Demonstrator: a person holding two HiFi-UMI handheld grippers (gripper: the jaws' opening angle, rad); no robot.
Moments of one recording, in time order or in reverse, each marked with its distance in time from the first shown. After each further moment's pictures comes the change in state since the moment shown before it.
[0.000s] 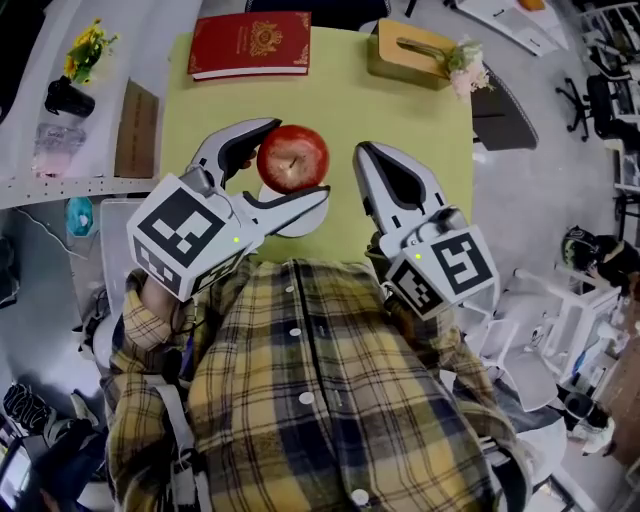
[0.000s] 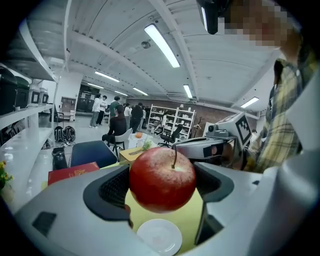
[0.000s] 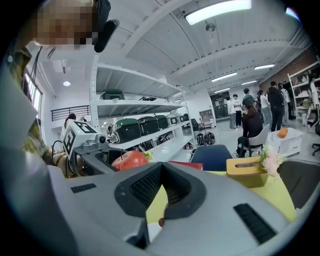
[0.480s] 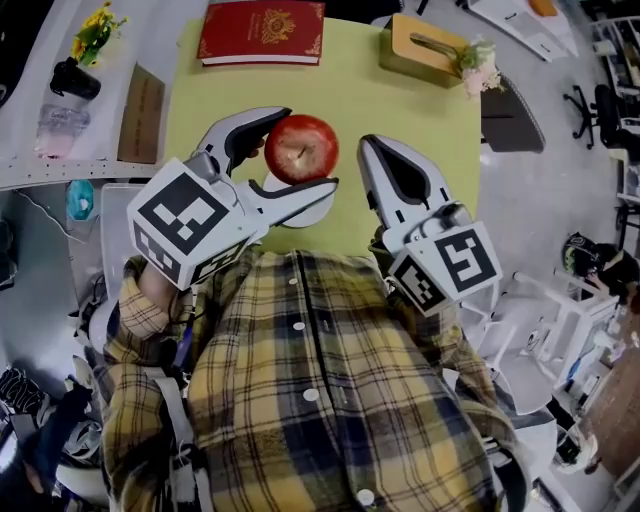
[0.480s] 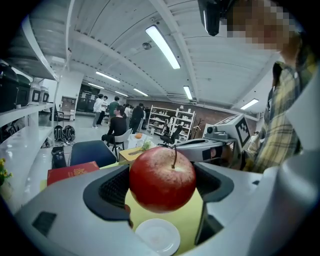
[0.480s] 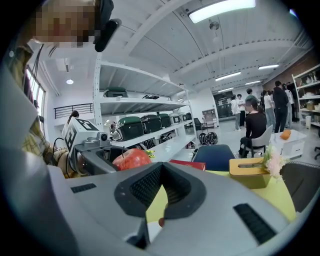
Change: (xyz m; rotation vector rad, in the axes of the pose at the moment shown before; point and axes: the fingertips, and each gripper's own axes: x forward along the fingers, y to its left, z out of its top) left arm -0.004 -0.003 -0.003 -0.015 -0.013 -0.004; right arm 0.003 0.009 -0.005 -0.025 0.018 0.028
